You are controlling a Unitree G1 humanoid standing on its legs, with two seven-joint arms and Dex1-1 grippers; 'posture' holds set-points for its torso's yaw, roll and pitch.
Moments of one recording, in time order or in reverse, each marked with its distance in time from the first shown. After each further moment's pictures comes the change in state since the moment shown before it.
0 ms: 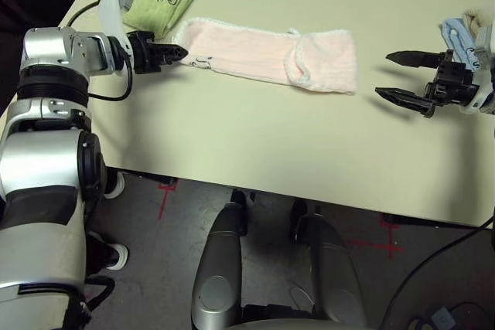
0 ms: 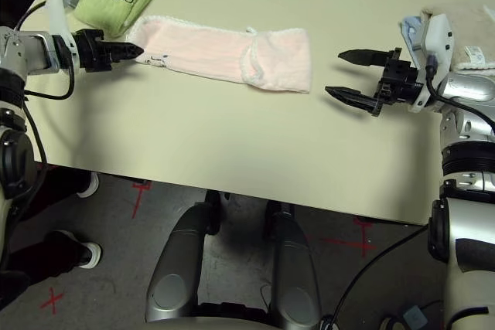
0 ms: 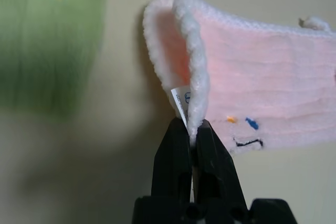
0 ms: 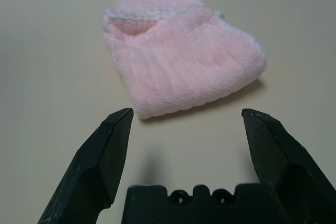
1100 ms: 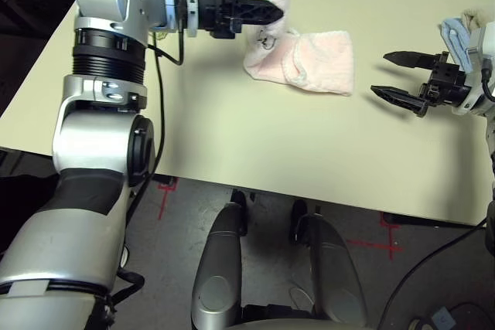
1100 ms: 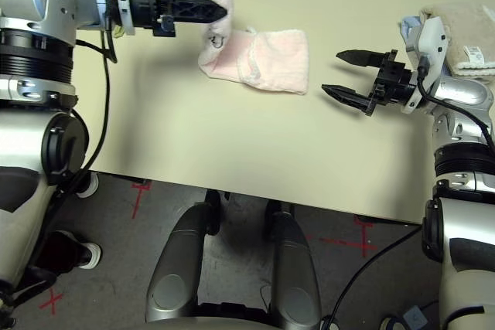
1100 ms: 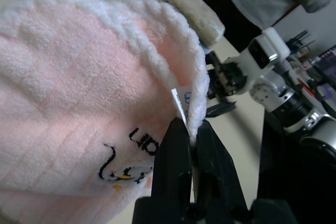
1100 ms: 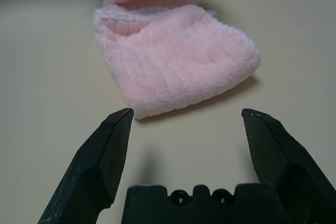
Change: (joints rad) left arm -0.030 -0.313 0.052 -0.506 -0.170 0.393 -0.167; right arm 0.023 0.026 -0.002 -0.002 0.006 -0.017 -0.048
